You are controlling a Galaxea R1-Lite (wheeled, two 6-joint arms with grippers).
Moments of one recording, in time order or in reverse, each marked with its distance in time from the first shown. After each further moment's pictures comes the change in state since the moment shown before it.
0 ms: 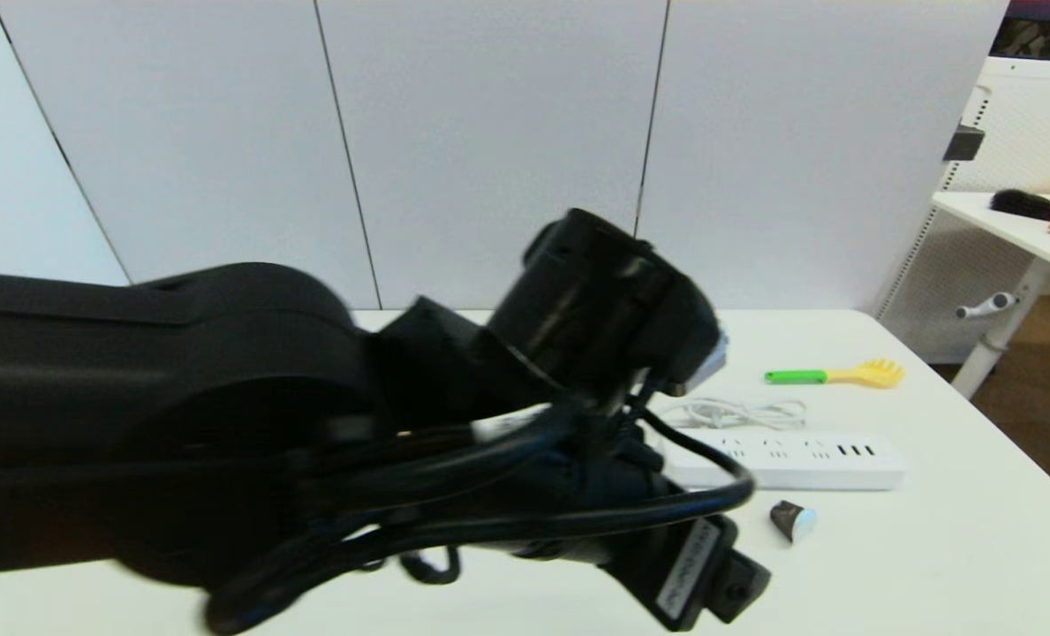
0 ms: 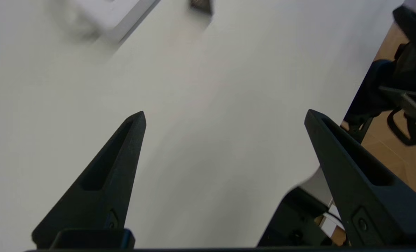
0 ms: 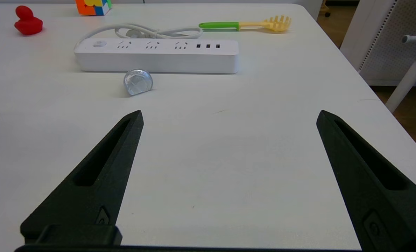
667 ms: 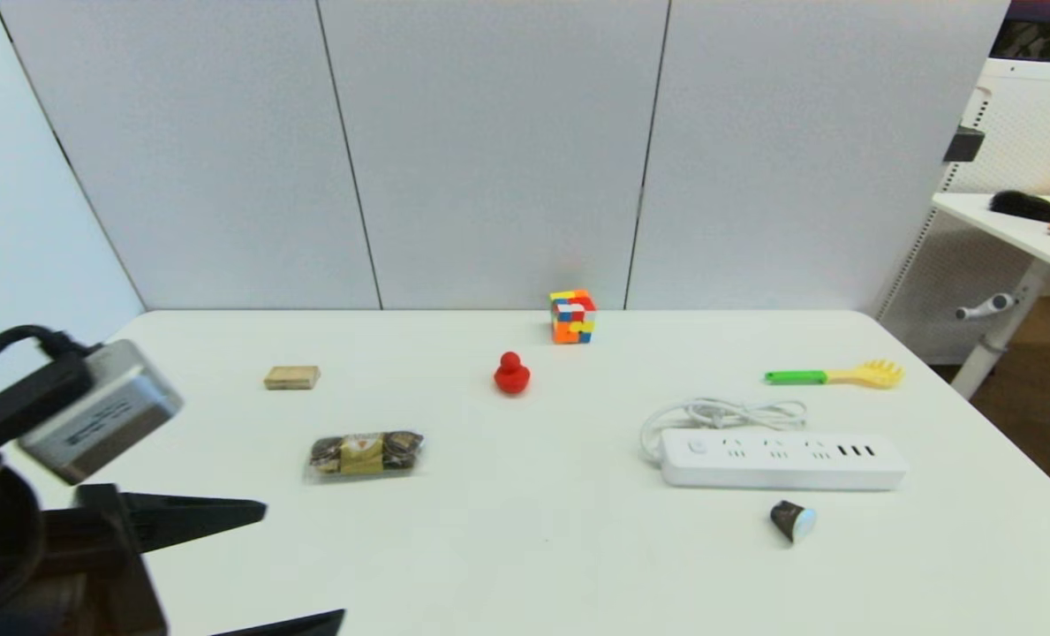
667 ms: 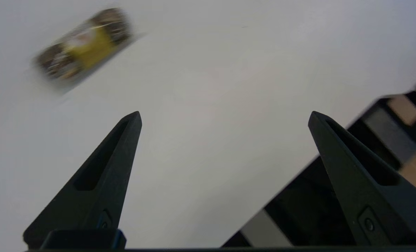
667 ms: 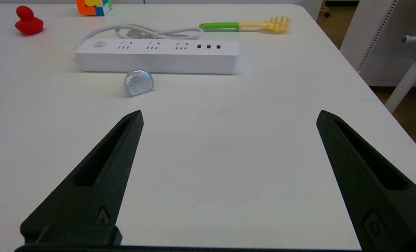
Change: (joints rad) left arm 0.332 -0.827 0.696 0.005 0.088 0.085; right arm 0.000 0.000 0.000 -0.001 0.000 0.000
